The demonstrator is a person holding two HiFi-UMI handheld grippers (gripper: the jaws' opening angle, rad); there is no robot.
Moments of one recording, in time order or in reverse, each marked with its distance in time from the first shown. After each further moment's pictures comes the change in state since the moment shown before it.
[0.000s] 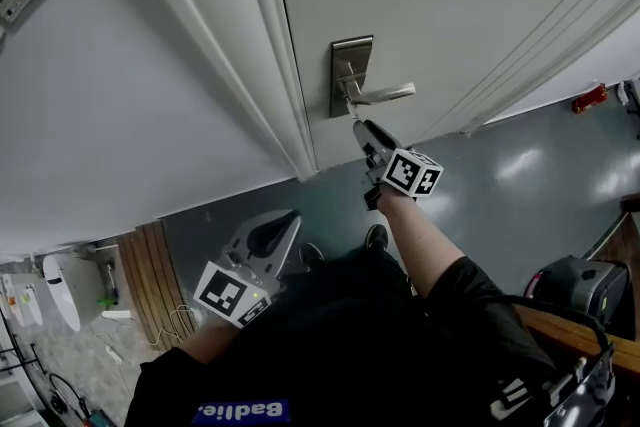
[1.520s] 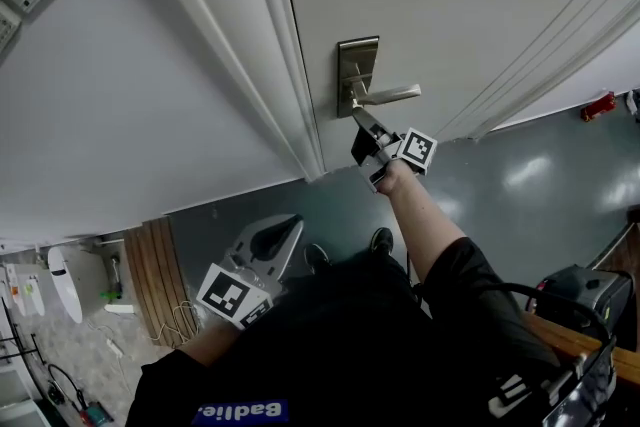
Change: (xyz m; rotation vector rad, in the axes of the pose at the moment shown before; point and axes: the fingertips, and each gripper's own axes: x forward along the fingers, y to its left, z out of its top) left arm -0.011 -0.012 -0.010 -0.008 0.046 0.017; right arm 0.037 -0.013 0.003 0.560 -0.031 0.301
